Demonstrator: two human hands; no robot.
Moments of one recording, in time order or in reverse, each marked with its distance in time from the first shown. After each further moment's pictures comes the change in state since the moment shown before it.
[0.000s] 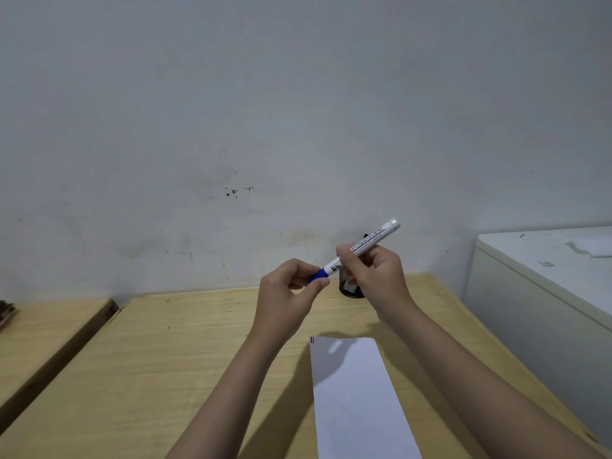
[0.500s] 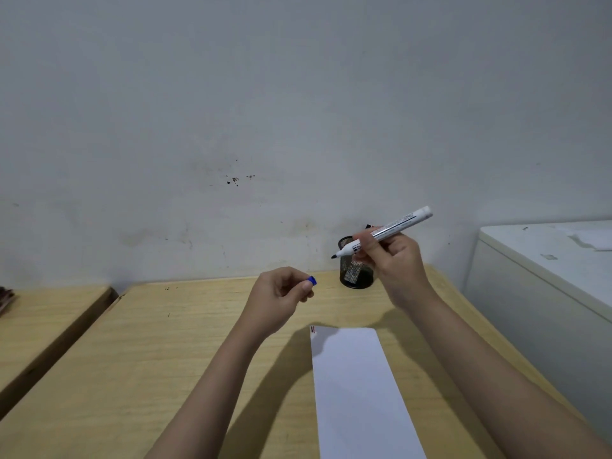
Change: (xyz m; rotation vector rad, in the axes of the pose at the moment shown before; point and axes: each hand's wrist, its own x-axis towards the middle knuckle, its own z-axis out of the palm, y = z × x) left_hand -0.003 -0.026 -0.020 -0.017 -0.203 -0.205; right_hand 0.004 -0.004 -0.016 0.128 -0.061 -0.061
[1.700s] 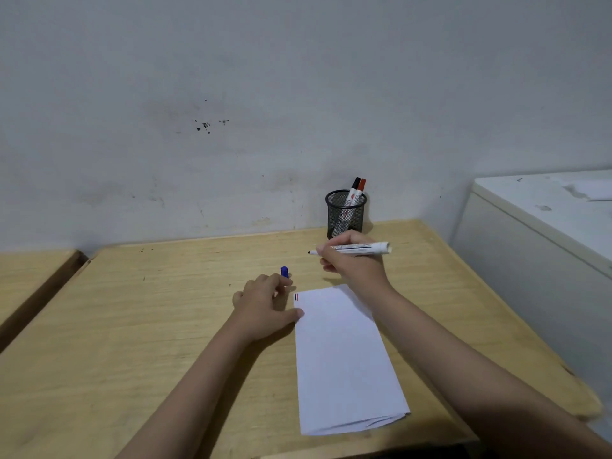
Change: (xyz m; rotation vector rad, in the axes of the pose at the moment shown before) left_hand -0.022 -0.091 0.016 0.594 -0.192 -0.252; right_hand -0.033 0.077 0.009 -0.112 0.072 0.334
